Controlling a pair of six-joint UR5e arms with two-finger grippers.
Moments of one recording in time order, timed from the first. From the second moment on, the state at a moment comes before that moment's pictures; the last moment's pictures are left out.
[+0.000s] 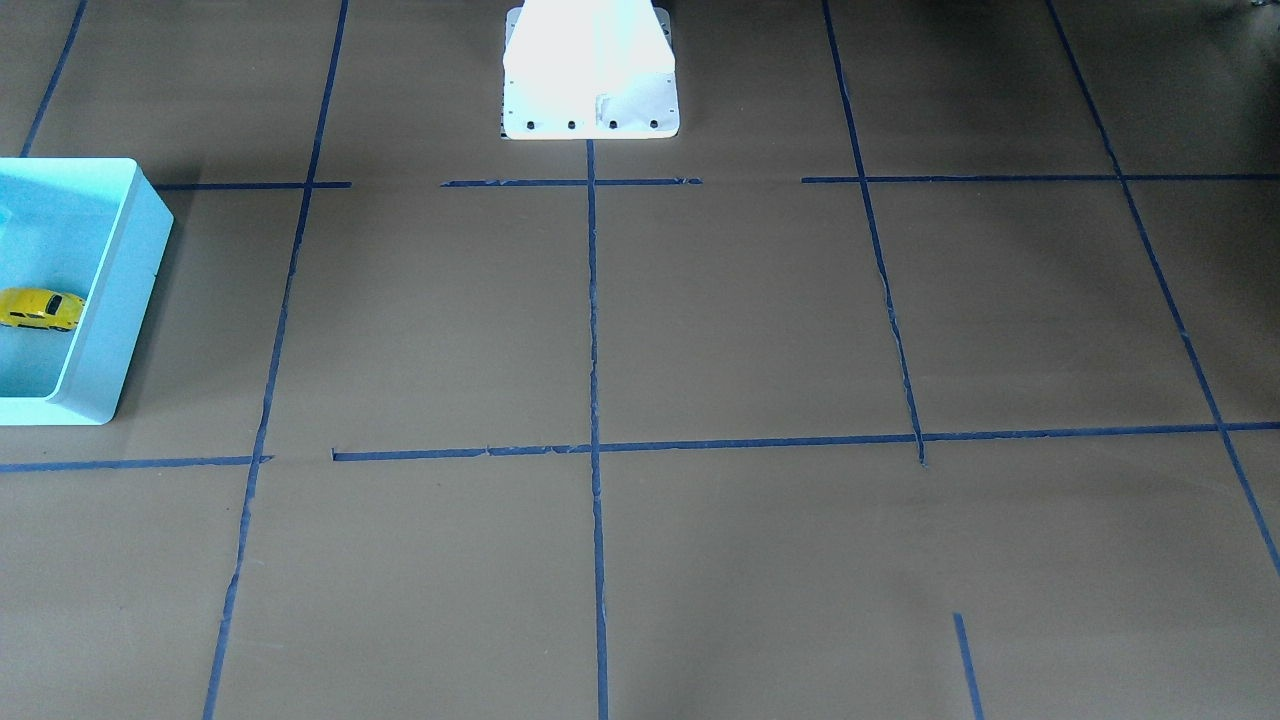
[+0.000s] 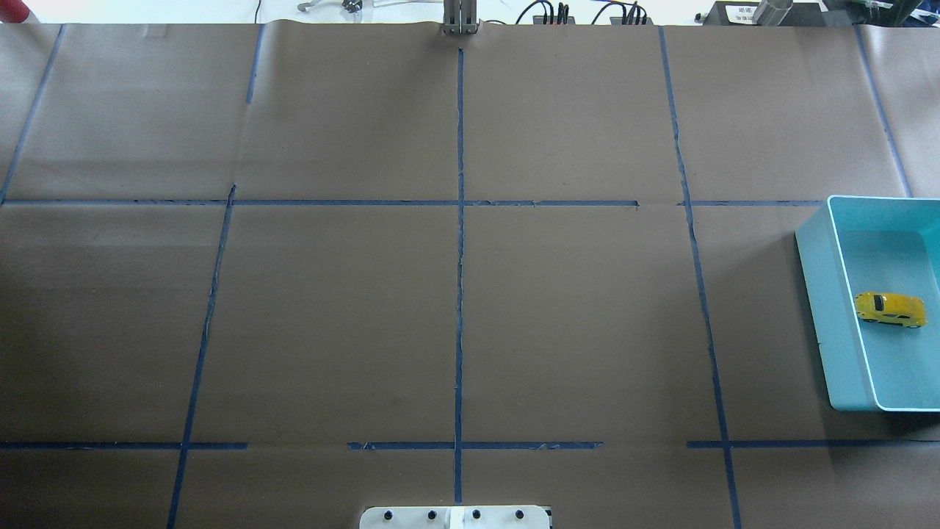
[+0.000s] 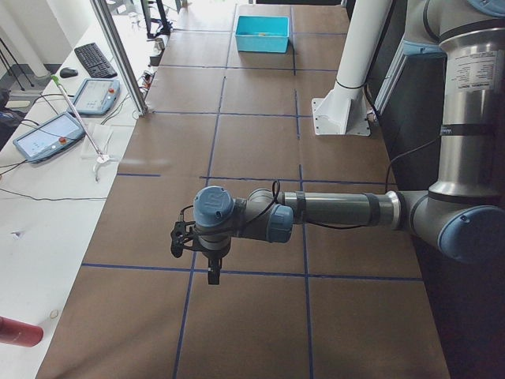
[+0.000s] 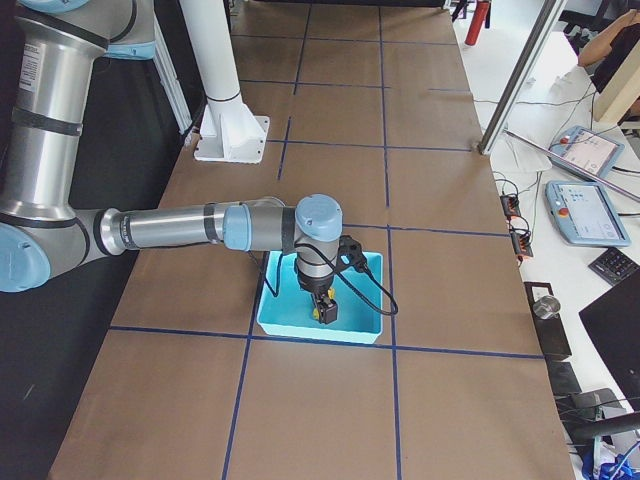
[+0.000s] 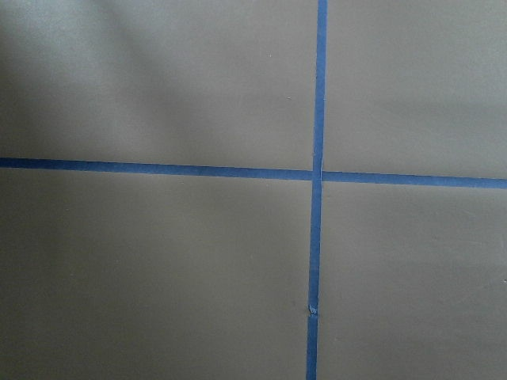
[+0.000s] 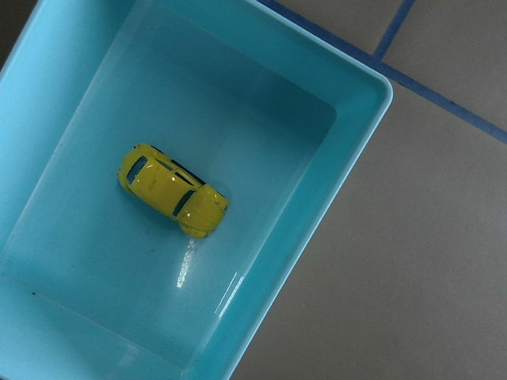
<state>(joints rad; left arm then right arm) -1.60 -1.52 -1.62 -1.68 -2.36 -0.10 1.55 -1.82 1.96 -1.72 2.29 -0.42</state>
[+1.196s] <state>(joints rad) -1.58 -1.52 -1.62 -1.68 -2.36 -0.10 1.61 -1.81 1.93 -1.72 2.29 0.26</state>
